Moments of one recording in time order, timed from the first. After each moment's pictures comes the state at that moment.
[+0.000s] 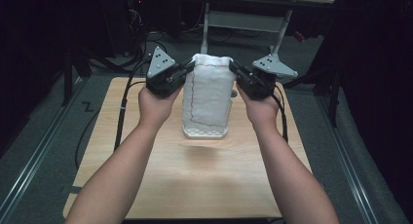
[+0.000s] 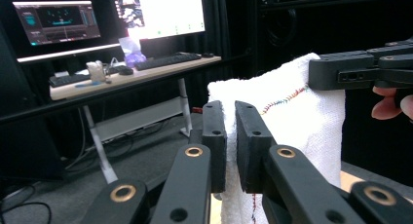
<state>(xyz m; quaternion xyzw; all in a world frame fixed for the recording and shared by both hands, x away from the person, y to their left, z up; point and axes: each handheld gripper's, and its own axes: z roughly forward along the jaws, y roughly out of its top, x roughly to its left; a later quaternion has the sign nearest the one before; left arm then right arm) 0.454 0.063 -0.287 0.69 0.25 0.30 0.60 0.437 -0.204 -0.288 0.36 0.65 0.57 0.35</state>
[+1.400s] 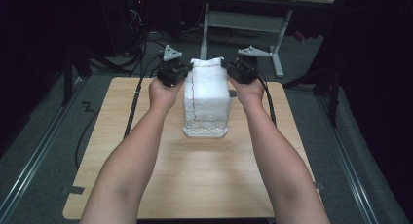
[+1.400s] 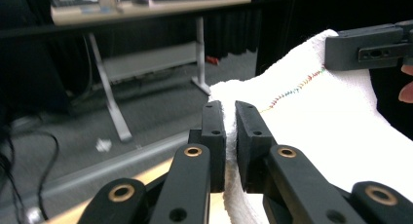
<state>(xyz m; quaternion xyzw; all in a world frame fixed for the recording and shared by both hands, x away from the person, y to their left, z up) 0.560 0.052 -0.351 0.73 0.35 0.24 0.53 0.552 -0.205 -0.340 0.41 0.69 0.52 0.27</state>
